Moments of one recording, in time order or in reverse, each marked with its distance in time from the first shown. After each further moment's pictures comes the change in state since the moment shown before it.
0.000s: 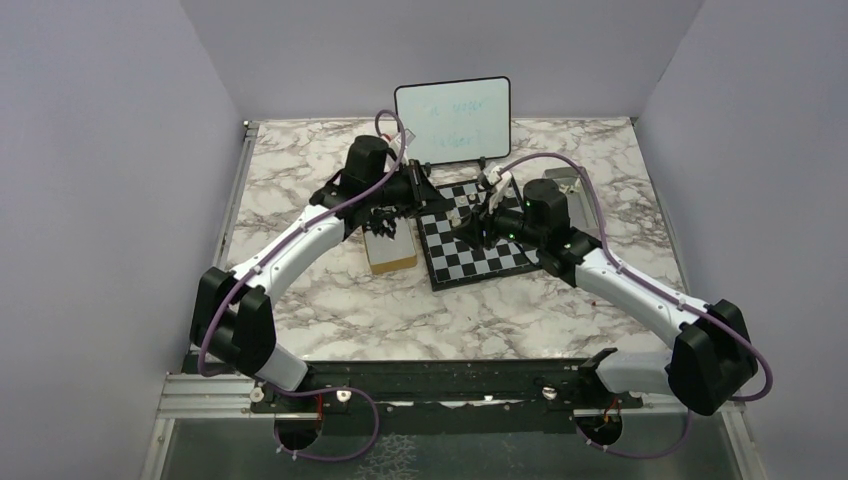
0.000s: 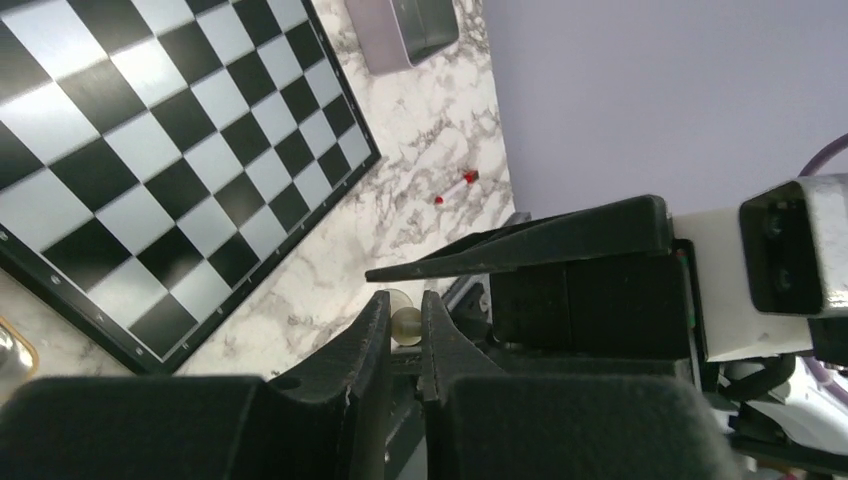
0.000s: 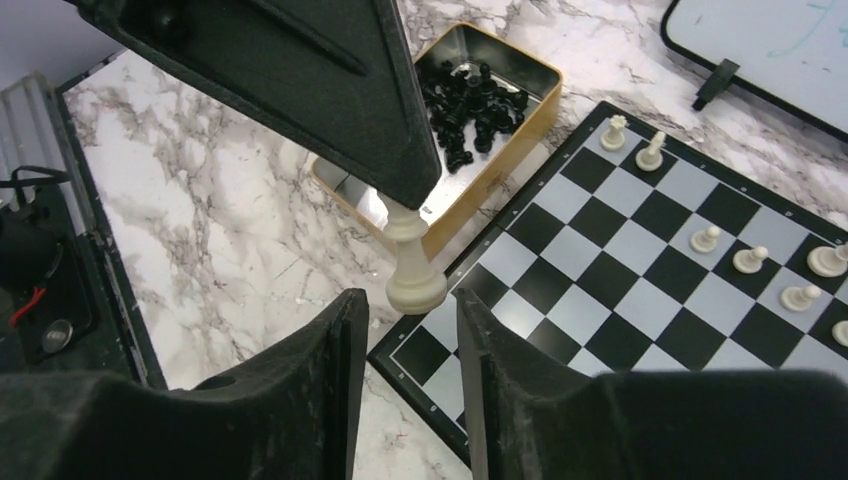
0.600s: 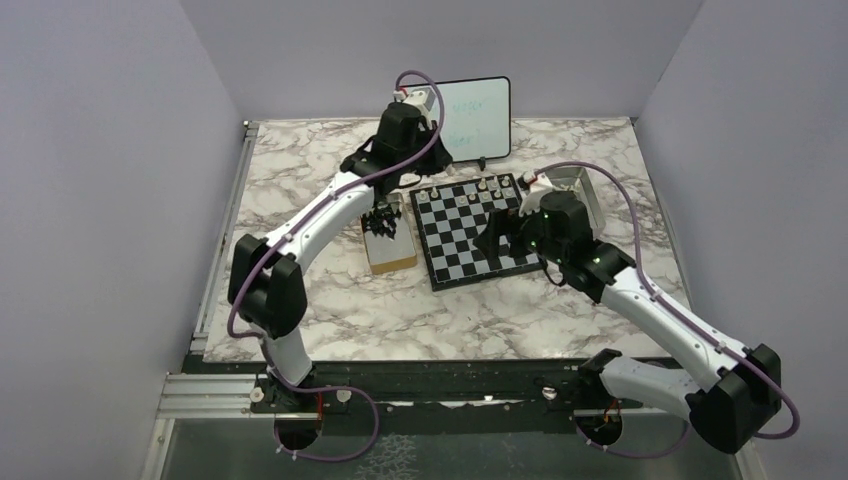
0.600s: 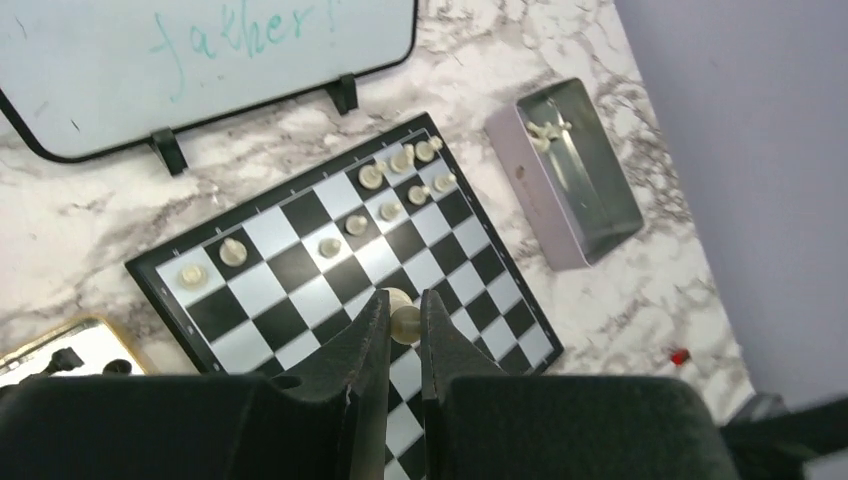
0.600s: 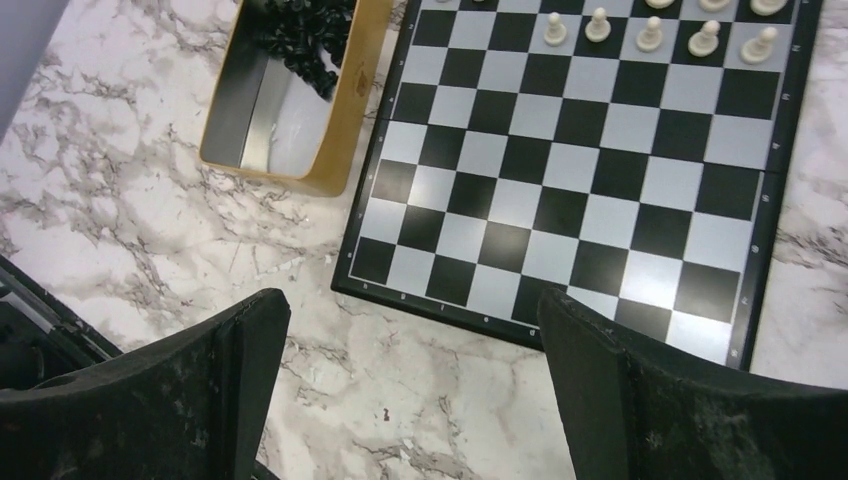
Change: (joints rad) left arm -0.058 0.214 0.371 -0.117 -0.481 0.352; right arm 0.002 -0.170 -0.003 -0.344 0.367 0.274
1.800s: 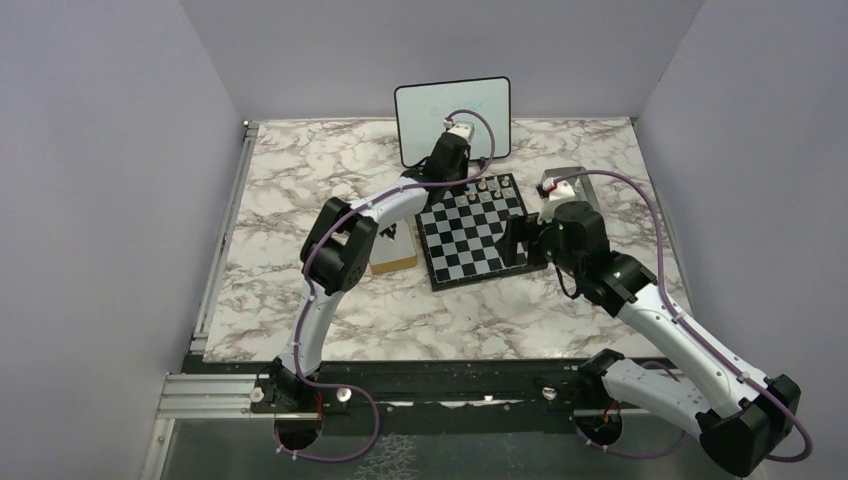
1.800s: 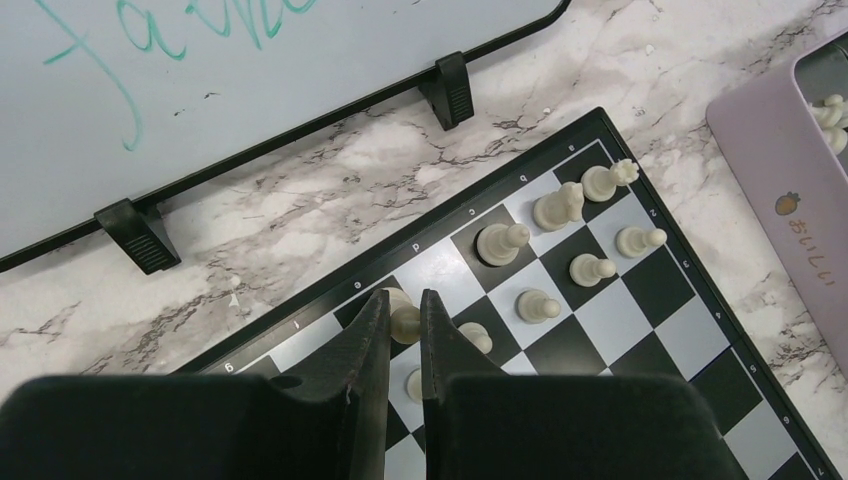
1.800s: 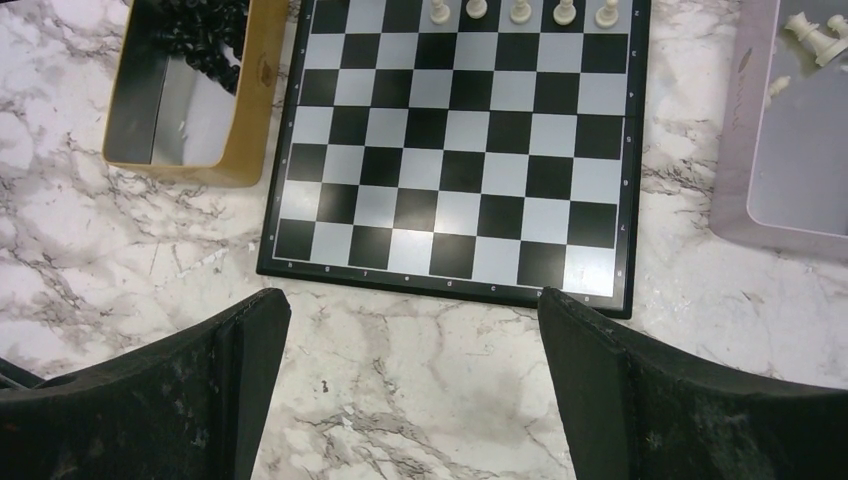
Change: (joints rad) left arm -0.082 0.541 0.223 0.209 -0.266 0.227; right arm 0.000 -0.171 -0.013 -0.182 0.204 -0.016
